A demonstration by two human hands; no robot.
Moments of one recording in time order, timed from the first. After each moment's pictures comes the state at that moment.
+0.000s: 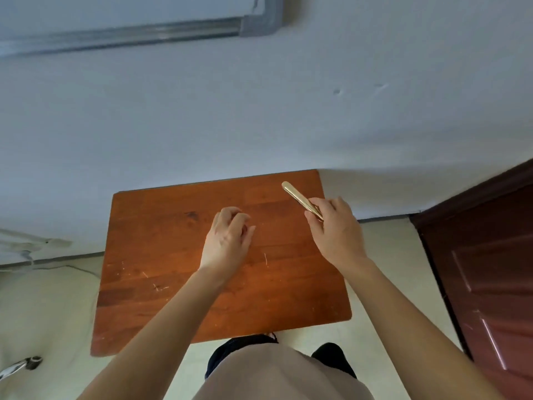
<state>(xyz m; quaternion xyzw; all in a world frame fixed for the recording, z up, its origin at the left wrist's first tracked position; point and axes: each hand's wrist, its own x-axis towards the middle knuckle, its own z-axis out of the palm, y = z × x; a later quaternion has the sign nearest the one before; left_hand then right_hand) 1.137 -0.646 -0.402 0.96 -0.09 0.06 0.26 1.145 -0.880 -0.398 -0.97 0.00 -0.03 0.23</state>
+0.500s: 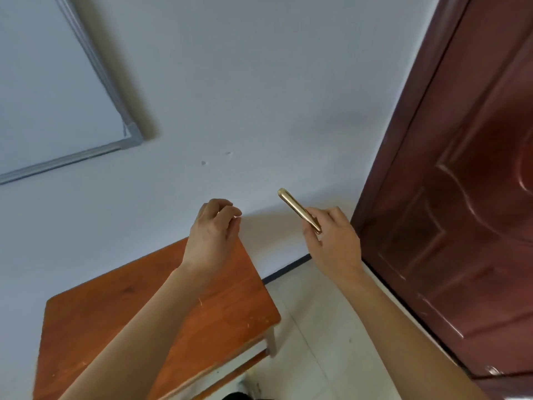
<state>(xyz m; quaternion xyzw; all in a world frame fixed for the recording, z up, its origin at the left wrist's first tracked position) 1.087 -0.795 -0.249 0.87 -0.33 0.22 0.29 0.982 -1.021 -0.276 -0.91 0.12 -0.30 0.25</state>
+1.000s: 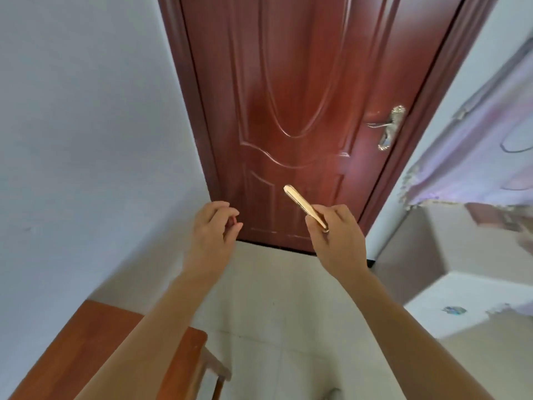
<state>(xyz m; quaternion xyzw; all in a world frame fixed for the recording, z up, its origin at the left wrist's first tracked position) 0.980 -0.941 -0.224 0.68 -0.61 0.04 0.41 0.743 -1.030 -0.248 -0.78 0.49 -0.39 0.09</state>
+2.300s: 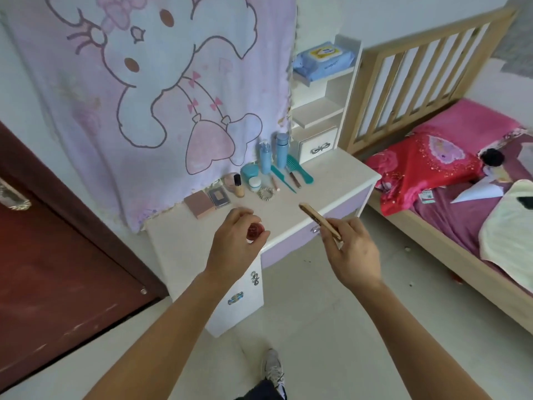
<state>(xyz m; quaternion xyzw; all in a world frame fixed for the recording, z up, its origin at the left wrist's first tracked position) 0.188 -1.172 -0.288 0.38 -0.84 -0.20 0.32 -0.010 -1.039 -0.307 -0.46 0.81 -0.37 -0.03</state>
